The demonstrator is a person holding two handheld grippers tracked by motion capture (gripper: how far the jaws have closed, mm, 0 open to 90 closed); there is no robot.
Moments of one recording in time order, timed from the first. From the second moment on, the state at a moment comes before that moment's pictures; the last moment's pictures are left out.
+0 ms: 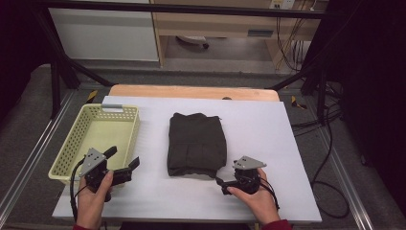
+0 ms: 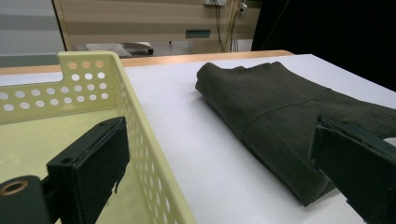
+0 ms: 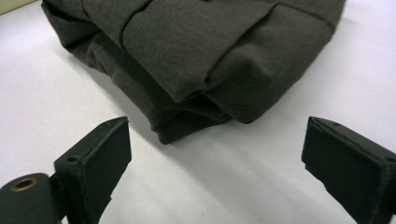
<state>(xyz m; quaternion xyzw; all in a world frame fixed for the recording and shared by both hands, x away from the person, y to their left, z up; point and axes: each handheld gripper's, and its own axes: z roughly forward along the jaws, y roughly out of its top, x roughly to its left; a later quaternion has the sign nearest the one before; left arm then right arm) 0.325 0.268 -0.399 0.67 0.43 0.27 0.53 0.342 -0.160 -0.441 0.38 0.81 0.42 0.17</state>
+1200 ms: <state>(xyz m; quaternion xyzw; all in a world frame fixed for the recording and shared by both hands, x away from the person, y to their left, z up) 0.328 0.266 -0.402 0.68 0.44 0.27 0.52 0.355 -0.131 -0.459 0.35 0.84 0.38 0.15</state>
